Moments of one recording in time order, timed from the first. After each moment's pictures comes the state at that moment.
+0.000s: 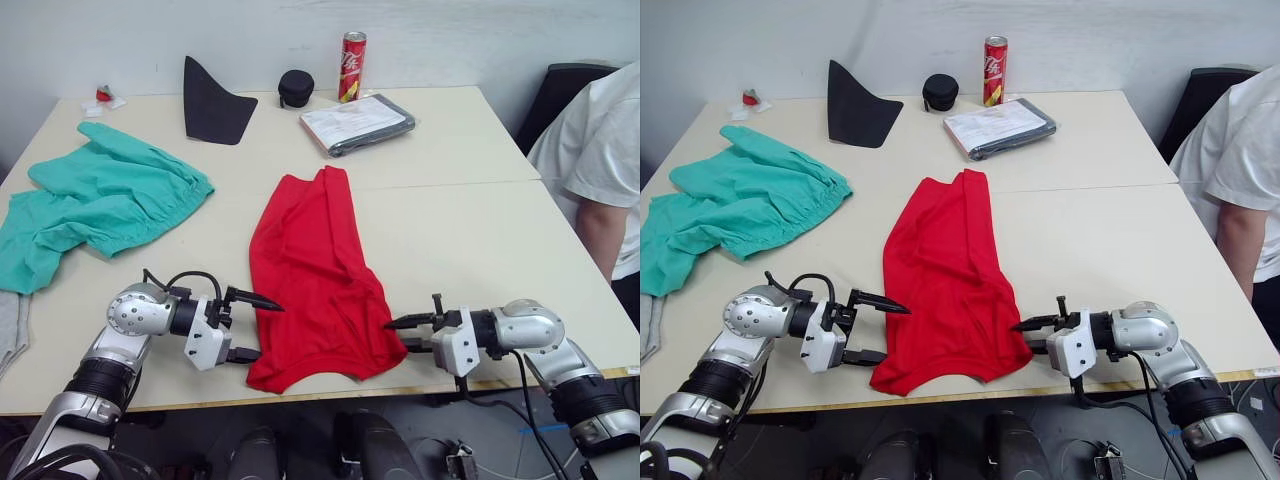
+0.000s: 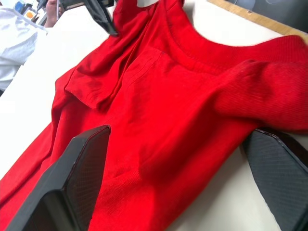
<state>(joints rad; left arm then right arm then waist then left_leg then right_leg) -0.42 0.72 -0.25 0.45 -0.21 -0.99 -1.31 -0.33 -0.73 0.27 0.34 0.05 -0.88 1.17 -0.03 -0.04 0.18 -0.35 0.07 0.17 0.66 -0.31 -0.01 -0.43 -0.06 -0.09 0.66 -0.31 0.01</state>
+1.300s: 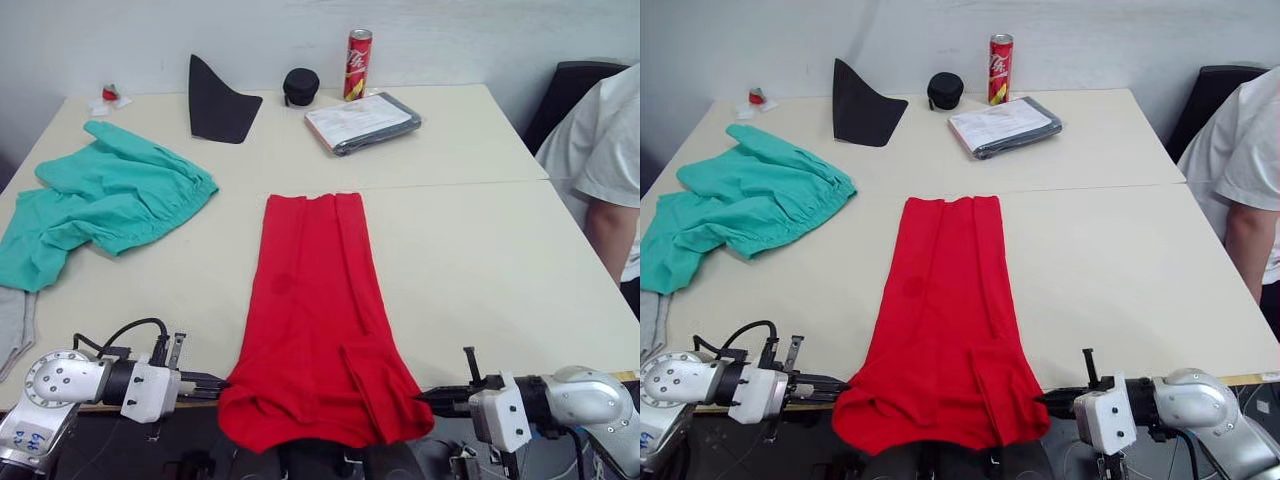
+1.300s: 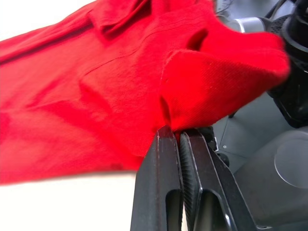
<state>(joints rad) 0.22 0.97 0.06 -0.13 -0.41 -0.45 -1.24 0.28 -1.01 0.08 -0.33 0.26 -0.44 1.10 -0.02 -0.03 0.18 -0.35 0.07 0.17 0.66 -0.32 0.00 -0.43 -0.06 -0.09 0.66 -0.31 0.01</state>
